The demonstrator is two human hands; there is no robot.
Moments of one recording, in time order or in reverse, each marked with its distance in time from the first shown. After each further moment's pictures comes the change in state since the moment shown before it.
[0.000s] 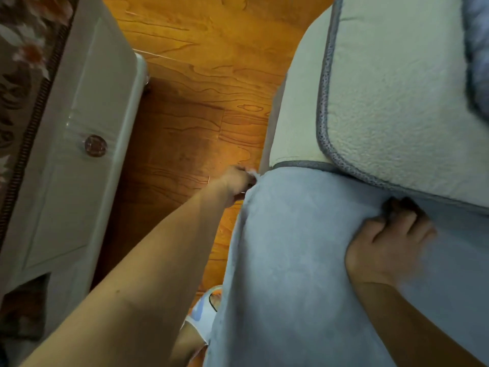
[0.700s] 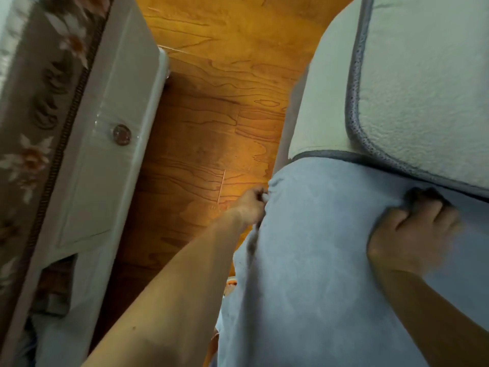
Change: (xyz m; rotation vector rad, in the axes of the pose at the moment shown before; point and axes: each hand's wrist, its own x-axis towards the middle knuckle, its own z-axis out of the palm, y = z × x) left_hand -0.019 -0.080 0.006 0.348 -0.016 0.196; right_hand -0.002 0.001 -0.006 -0.046 -0.046 0.016
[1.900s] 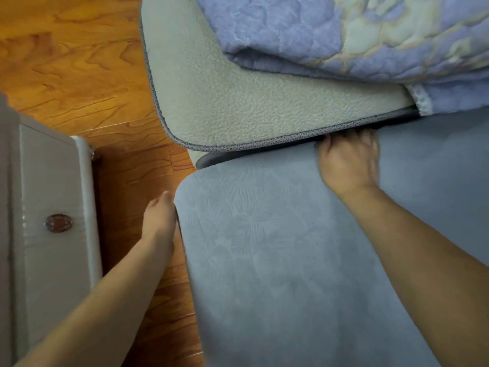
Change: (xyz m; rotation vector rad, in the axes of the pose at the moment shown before) left_hand -0.103 0.116 0.001 -0.038 0.505 -0.071; right_hand 0.079 0.089 0.002 -0.085 -0.113 -0.005
